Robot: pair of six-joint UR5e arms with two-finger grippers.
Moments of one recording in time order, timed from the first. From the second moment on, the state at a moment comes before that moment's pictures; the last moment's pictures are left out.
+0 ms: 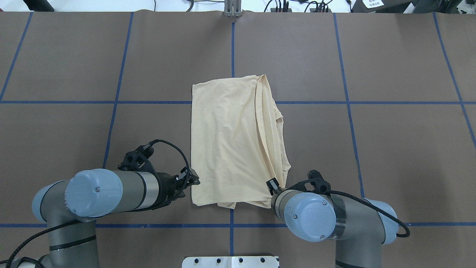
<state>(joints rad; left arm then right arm) -0.29 -1.87 -1.92 -2.09 -1.63 -2.03 0.18 -1.20 1.96 -1.51 1.49 2.52</state>
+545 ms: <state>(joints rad) -0.24 -1.90 -1.86 -2.08 -1.61 -2.04 0.18 -1.20 1.96 -1.51 1.49 2.52</state>
